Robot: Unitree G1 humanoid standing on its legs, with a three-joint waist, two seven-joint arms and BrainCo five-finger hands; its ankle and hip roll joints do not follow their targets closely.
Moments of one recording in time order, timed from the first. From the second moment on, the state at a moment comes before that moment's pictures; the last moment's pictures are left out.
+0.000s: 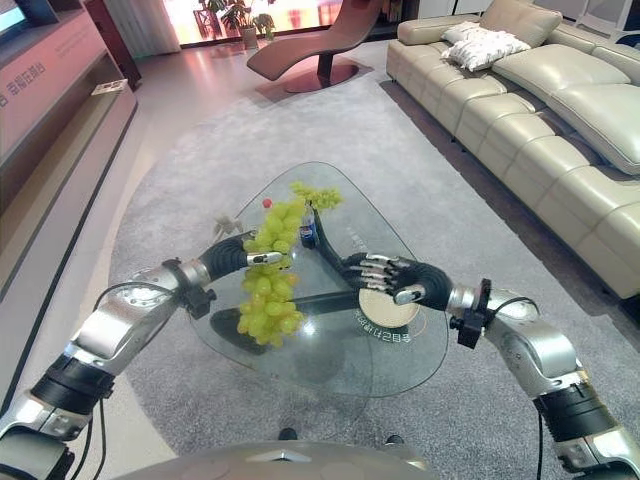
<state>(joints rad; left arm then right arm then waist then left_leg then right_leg) -0.20 0.71 -0.26 -0.10 -0.46 0.21 -0.44 -0.06 -0.74 0.11 -0.11 0.80 0.22 0.85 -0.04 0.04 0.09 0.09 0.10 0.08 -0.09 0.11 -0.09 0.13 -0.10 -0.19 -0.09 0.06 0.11</state>
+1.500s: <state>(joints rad) -0.33 0.57 -0.36 -0.11 -0.52 0.27 -0.47 -0.25 -0.44 0.46 0.13 0.73 0.31 0.73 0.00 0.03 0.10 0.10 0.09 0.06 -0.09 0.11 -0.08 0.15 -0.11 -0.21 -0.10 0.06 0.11</state>
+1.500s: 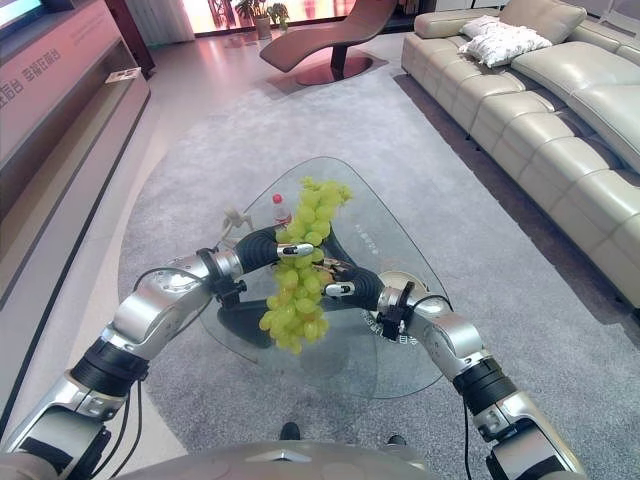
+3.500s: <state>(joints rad) -0.26 0.51 -0.38 -0.06 -0.48 0.28 -0.34 -0.13 -0.39 0.60 0.05 0.84 0.40 0.83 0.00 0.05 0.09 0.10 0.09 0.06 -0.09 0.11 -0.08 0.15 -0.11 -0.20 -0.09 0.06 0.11</state>
